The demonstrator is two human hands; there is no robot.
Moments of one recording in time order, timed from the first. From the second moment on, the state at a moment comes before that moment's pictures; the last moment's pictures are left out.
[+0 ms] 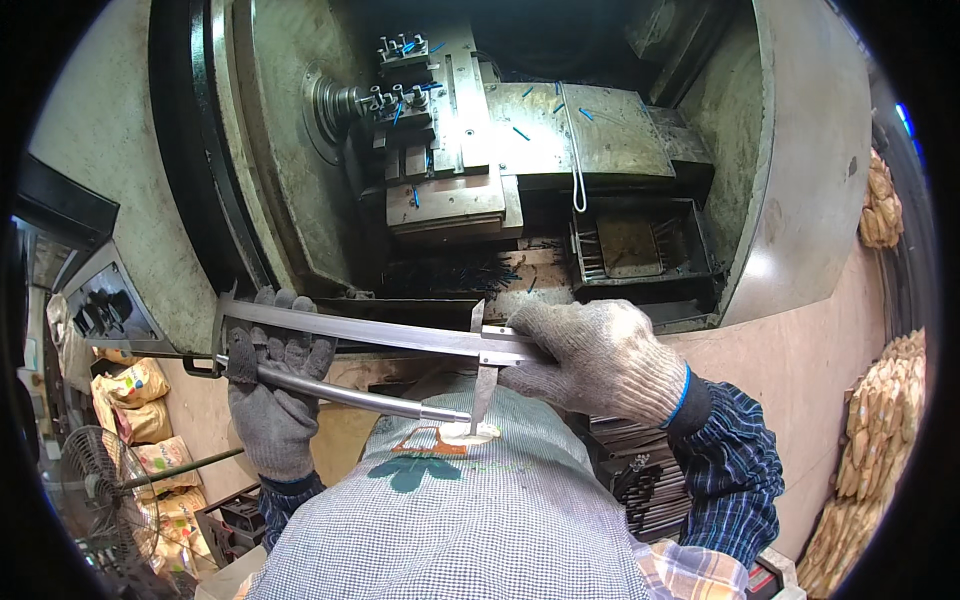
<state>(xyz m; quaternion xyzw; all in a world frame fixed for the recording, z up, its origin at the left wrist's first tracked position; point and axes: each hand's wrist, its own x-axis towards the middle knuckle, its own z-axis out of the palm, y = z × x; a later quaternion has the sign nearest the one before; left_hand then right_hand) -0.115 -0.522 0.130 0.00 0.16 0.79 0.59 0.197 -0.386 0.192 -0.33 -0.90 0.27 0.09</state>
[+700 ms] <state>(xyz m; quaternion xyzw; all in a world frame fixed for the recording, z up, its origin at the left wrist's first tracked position) -0.113 -0.523 0.133 0.04 0.15 0.79 0.60 0.200 -0.394 0.212 -0.37 -0.89 0.28 0.03</state>
